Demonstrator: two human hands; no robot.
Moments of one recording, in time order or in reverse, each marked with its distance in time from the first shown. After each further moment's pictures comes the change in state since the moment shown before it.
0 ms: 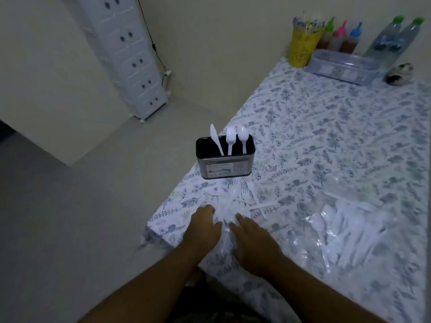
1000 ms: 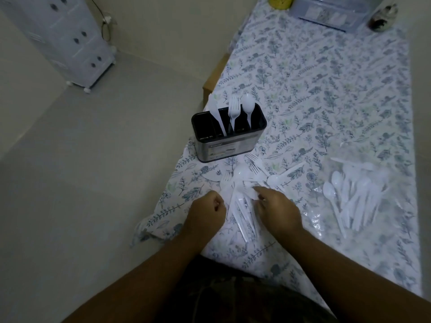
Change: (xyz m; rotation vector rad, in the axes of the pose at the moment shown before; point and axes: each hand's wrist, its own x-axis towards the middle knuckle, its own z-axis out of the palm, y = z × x) left_hand 0.042 -0.033 -0.027 -0.200 -0.088 0.132; right_hand 0.051 -0.011 -0.011 0.226 0.406 0.458
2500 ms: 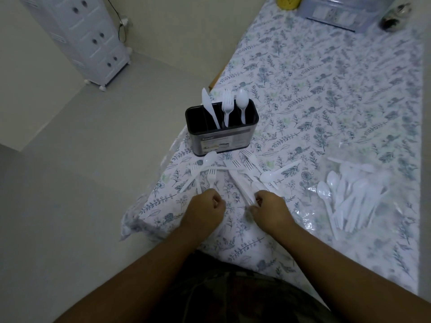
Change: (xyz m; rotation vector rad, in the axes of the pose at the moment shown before) left_hand -0.017 0.025 0.014 0.044 -0.039 -0.084; right_hand -0.004 0.011 -0.011 0.243 -0.250 0.243
